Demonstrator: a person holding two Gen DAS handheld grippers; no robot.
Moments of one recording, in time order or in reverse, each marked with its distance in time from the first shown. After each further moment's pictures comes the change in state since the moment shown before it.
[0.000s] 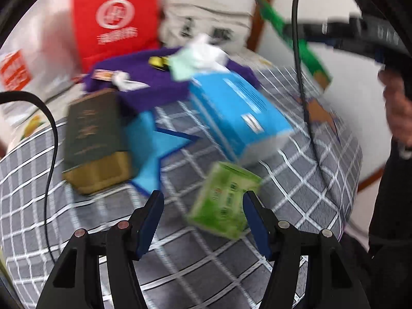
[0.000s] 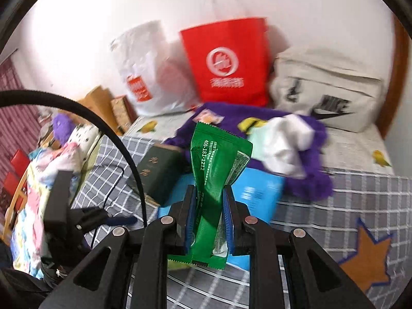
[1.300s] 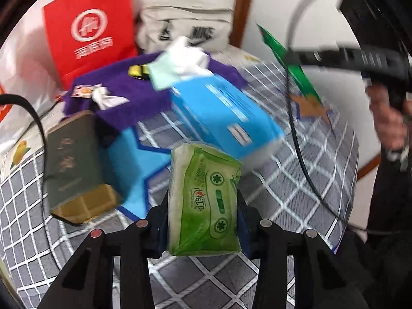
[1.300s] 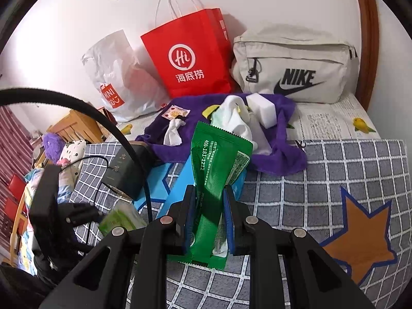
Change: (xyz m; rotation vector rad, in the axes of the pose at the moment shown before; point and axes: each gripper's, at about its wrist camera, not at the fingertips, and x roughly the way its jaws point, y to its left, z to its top) left arm 0.033 -0.034 0.014 0.194 0.076 -0.049; right arm 0.011 -0.055 -0.028 0.109 0.004 -0.028
